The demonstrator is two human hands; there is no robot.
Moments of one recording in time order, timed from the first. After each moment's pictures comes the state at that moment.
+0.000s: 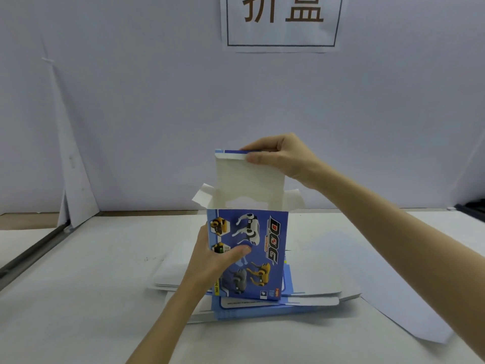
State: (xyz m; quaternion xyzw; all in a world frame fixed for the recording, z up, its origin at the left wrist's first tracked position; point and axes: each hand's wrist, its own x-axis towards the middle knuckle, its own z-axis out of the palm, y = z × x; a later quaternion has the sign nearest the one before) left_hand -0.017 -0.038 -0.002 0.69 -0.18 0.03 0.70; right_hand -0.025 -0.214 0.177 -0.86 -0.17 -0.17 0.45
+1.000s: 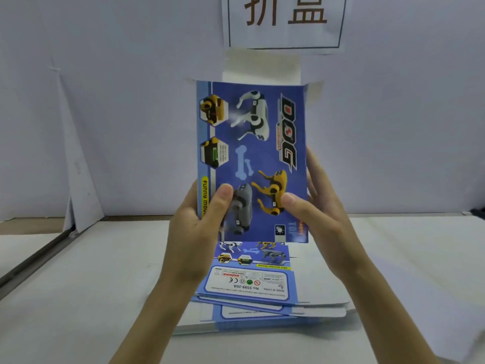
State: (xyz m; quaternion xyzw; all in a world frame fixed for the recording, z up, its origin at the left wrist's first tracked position) left_hand -0.082 -0.032 0.106 0.62 -0.25 0.18 0.72; right_hand -0.113 -0.205 0.114 -0.67 -0.21 -0.23 0.67
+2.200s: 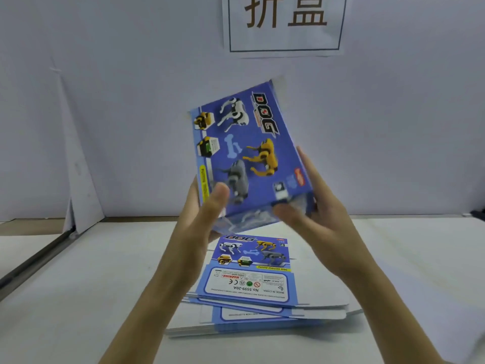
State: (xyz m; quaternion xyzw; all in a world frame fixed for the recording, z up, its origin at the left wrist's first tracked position) left_hand -0.075 -0.023 0.104 0.63 -0.28 0.07 0.72; right_hand -0.113 -0.210 0.111 -0.73 -0.25 -0.26 0.58
